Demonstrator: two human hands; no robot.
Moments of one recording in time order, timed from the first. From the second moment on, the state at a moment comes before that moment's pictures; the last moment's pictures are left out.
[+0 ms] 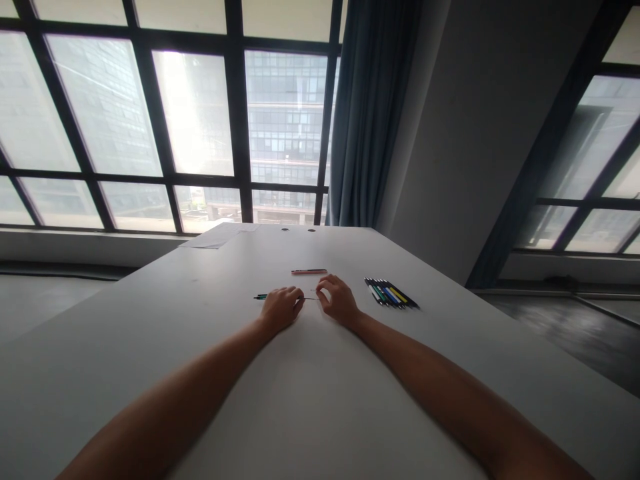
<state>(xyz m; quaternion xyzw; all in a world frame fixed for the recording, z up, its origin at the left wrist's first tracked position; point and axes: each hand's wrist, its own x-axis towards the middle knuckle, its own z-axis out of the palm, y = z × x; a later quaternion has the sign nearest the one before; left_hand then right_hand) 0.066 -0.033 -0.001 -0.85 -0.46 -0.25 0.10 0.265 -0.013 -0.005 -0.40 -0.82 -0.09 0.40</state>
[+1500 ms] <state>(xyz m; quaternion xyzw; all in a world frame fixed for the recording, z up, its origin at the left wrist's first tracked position) 0.070 -0.035 0.002 -0.83 -0.51 -0.22 0.08 0.259 -0.021 -0.004 -0.33 -0.88 -0.13 0.31</state>
